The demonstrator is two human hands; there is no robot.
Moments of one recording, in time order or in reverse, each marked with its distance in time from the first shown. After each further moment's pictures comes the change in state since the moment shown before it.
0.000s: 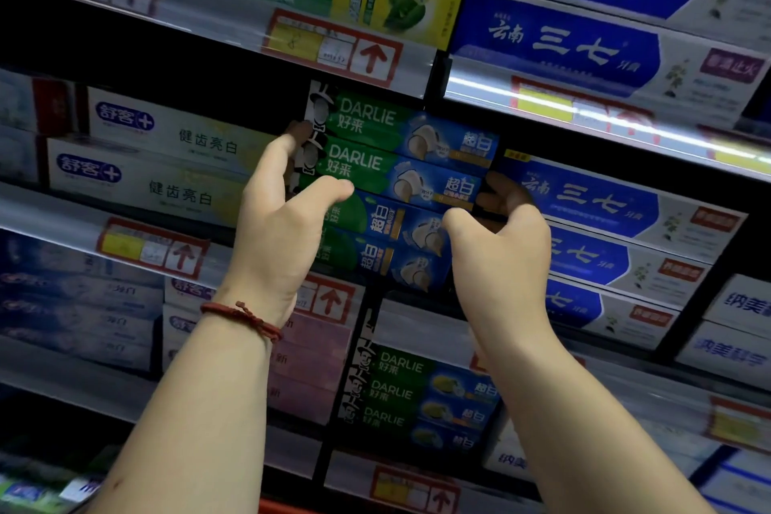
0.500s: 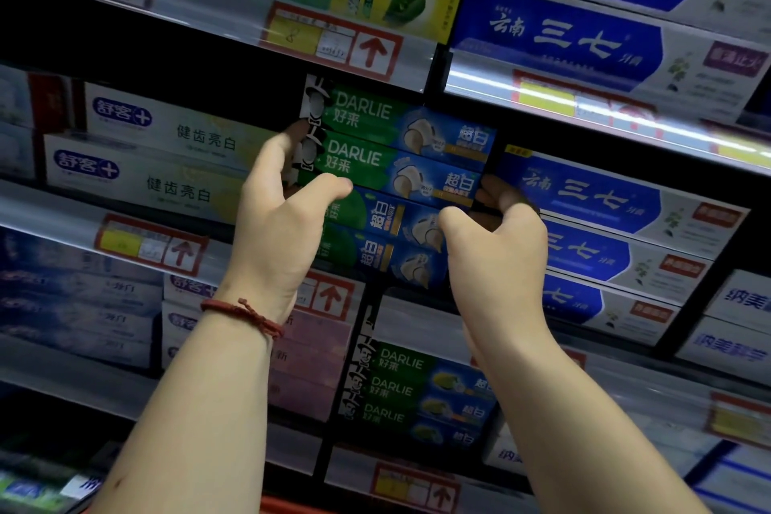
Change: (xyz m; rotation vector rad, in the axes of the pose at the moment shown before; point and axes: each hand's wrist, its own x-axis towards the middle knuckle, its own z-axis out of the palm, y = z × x) left_hand -0.001 -0.002 0.002 -0.003 0.025 -0.009; right_hand -0.006 0.000 0.003 0.001 0.010 0.040
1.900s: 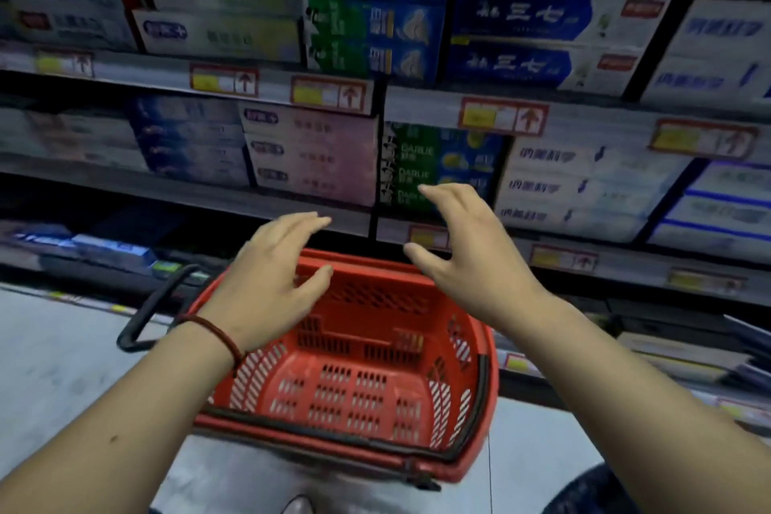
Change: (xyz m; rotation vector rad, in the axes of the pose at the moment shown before) left_hand -0.235 -0.020 -0.139 1.132 -0.644 0.128; right_hand -0.193 0.077 -0.111 -0.722 -0.582 -0.237
